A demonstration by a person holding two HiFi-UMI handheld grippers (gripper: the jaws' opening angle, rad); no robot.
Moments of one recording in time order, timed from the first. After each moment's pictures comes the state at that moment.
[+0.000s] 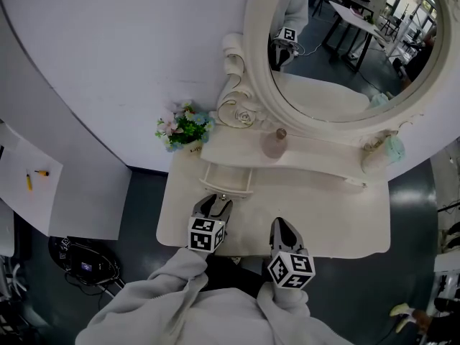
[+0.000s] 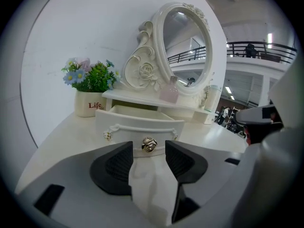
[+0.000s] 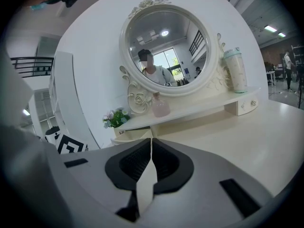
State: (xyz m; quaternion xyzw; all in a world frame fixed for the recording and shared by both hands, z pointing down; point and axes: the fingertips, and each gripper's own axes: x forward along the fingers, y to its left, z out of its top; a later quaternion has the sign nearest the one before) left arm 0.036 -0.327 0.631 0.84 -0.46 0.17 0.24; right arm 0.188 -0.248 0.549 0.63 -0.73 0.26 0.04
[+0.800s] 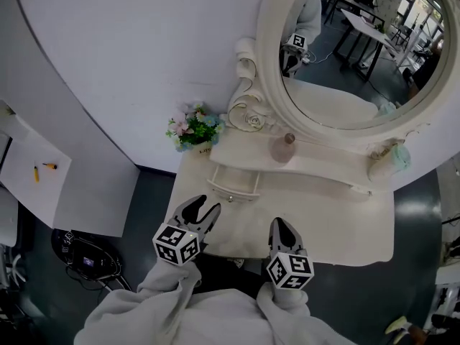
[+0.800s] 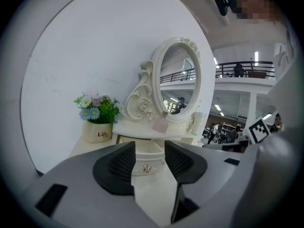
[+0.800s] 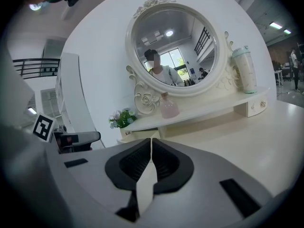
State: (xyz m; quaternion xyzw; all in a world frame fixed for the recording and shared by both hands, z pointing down) left arm -0.016 -0.304 0.529 0.87 -0.43 0.05 0.21; right arm 0.170 -0.257 0.543 0.61 -0.75 0.25 0.04
